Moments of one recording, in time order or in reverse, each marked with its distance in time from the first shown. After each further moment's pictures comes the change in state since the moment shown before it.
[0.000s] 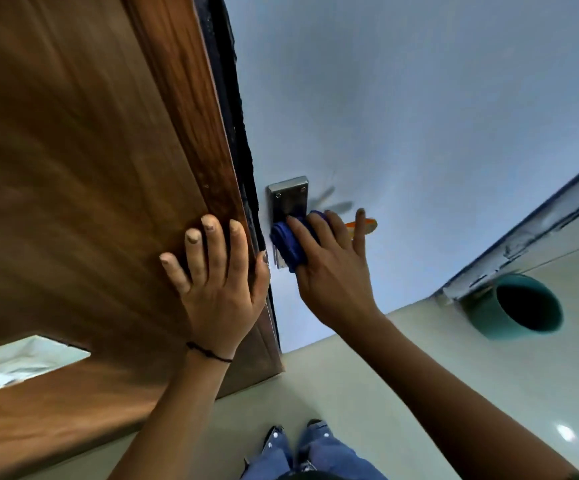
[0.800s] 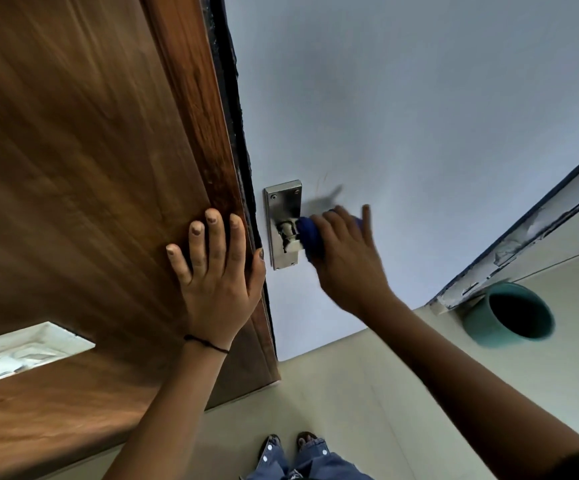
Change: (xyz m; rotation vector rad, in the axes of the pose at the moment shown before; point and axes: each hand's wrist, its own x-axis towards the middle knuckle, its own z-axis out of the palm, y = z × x) left_hand 0.000 -0.002 -0.002 0.028 -0.006 0.001; right_hand 0.000 0.034 -0.001 0.006 0.023 -0.061
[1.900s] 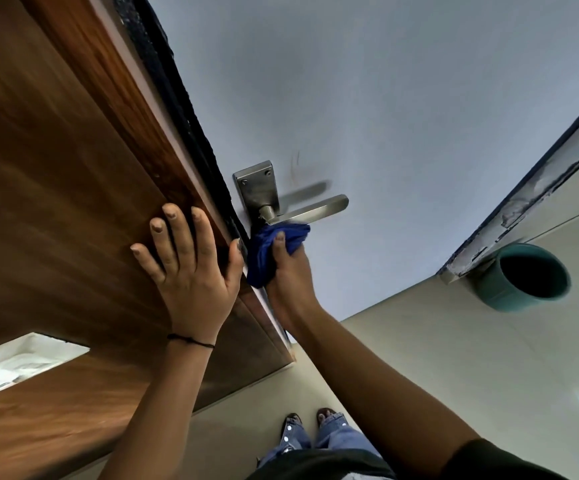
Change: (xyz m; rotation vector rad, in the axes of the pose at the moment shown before) left_hand 0.000 0.000 -0.002 -0.027 -0.014 0.003; right_hand -0.009 -0.072 0.041 1.998 0.041 0.885
